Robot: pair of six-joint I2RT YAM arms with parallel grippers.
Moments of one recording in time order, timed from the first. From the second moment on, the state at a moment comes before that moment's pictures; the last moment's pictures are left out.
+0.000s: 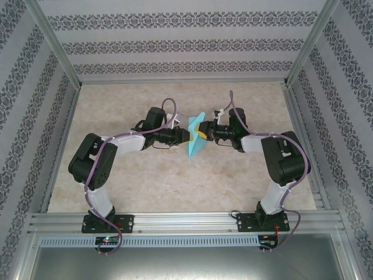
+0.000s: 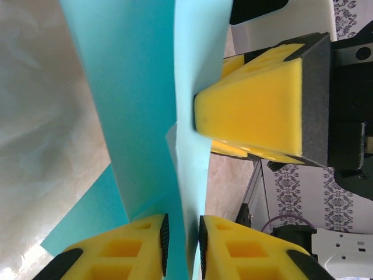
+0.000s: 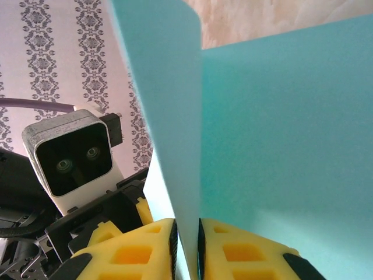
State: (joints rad) left arm -0.45 1.80 1.01 0.15 0.84 -0.74; right arm 0.27 1.79 0.81 0.54 -0.96 1.14
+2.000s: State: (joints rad) left arm -0.48 1.52 0.81 0.16 0.71 -0.96; right arm 0.31 1.70 0.84 0.53 -0.96 1.24
